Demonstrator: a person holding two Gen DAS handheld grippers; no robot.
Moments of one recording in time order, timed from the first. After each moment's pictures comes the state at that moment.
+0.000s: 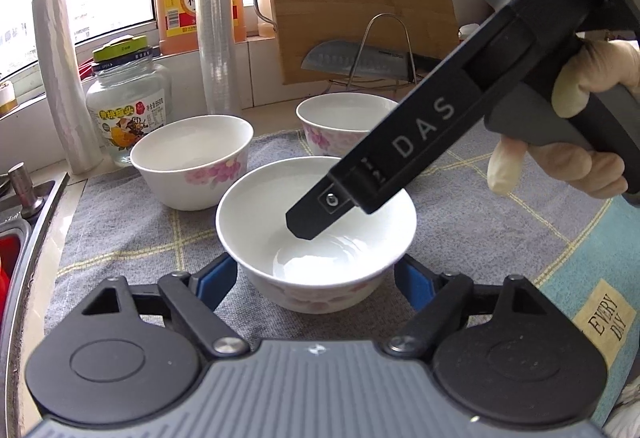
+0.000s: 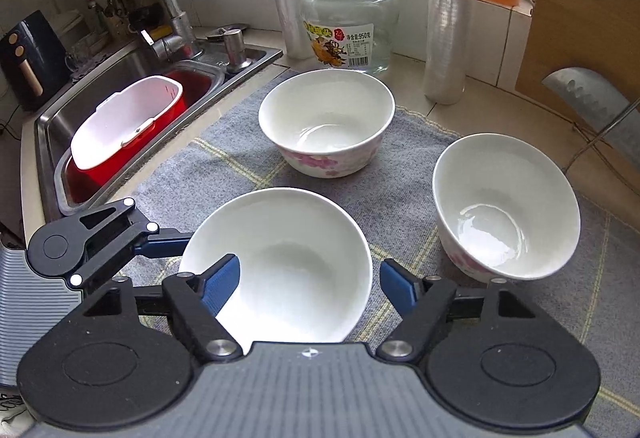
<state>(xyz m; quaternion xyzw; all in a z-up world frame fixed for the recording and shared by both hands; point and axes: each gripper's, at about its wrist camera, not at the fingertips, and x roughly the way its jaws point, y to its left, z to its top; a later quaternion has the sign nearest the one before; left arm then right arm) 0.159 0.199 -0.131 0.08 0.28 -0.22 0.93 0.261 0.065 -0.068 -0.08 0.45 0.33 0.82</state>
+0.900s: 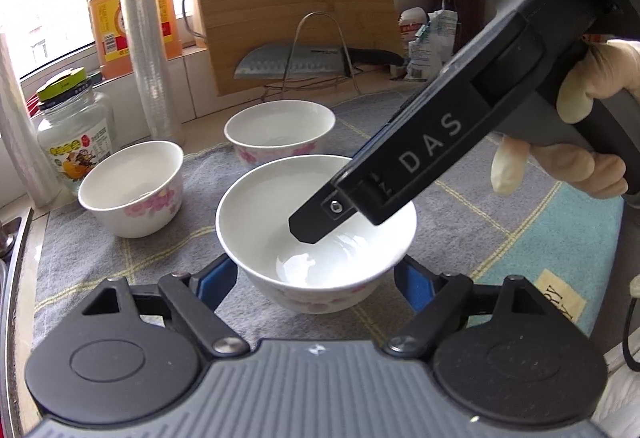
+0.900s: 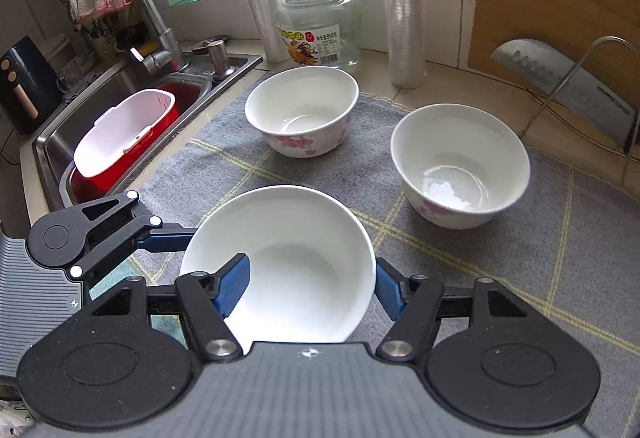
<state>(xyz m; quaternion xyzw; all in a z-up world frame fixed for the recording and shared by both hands) 0.142 0.160 -0.107 0.12 0.30 -0.28 0.91 0.224 0.017 -0.051 -0.04 0.45 0.29 0.84</state>
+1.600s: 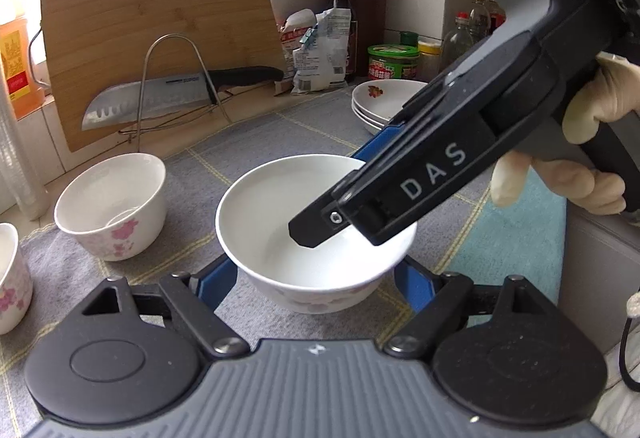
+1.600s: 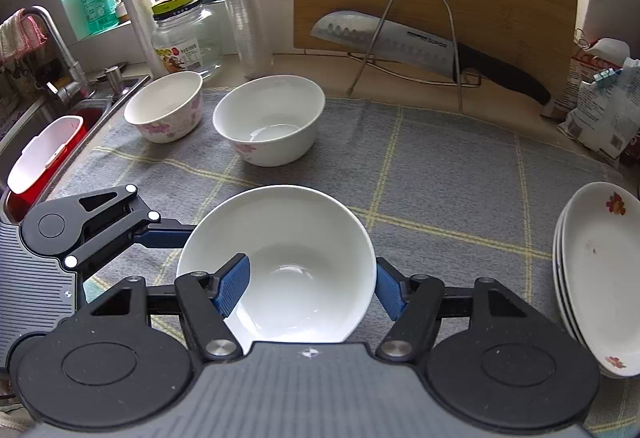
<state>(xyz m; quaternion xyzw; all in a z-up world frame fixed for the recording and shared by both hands) 0.153 0.052 -0.108 0.14 0.28 -0.40 0.86 0.192 -0.102 -0.050 -0.02 0.45 0.16 0.88</state>
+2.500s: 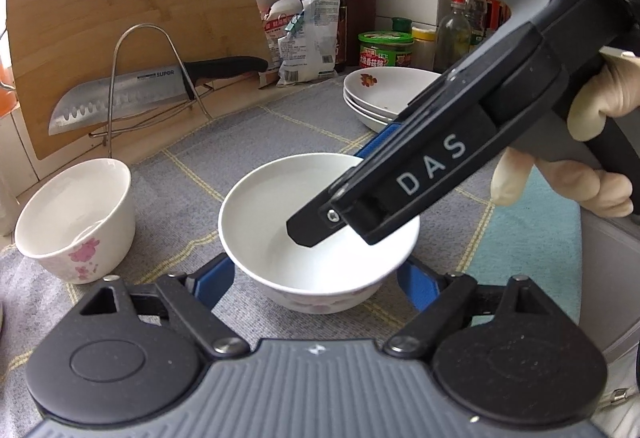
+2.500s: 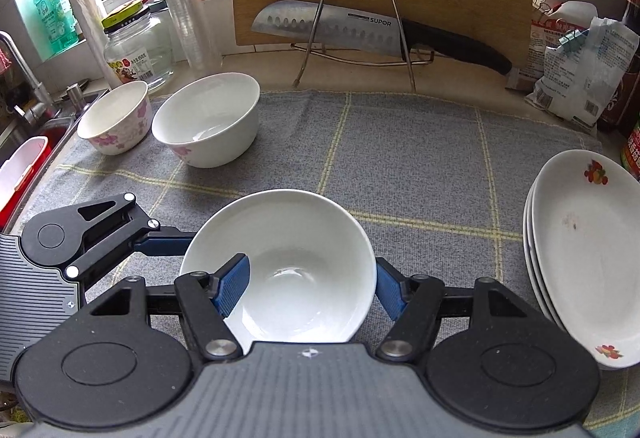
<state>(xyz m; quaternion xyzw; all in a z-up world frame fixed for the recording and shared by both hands) 0.168 0.028 -0.119 0.15 0.28 -0.41 0.86 0.209 -0.129 -0.067 0.01 0.45 0.14 0.88</state>
